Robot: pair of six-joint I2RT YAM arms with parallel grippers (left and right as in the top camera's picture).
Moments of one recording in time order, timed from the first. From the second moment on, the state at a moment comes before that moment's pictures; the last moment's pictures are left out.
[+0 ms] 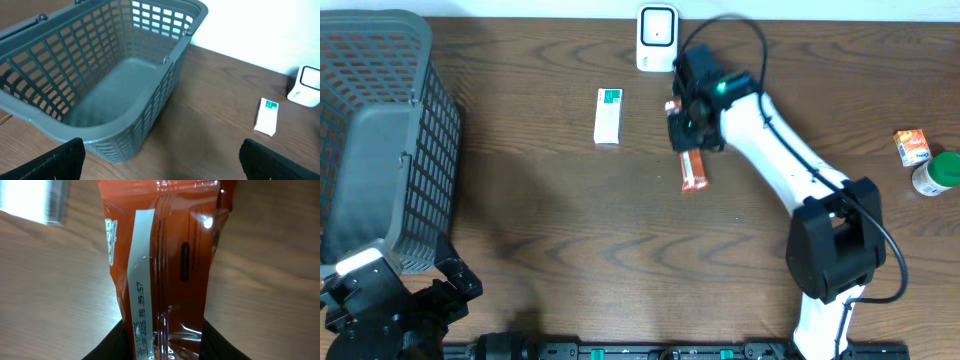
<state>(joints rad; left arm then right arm) 0.09 0.45 1.20 -1.18 -0.29 -0.20 0.46 2.02 1.64 -0.92 -0.06 0.27</state>
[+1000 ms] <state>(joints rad) 0.09 0.45 1.20 -1.18 -0.29 -0.20 0.27 2.02 1.48 -0.75 -0.35 0.14</state>
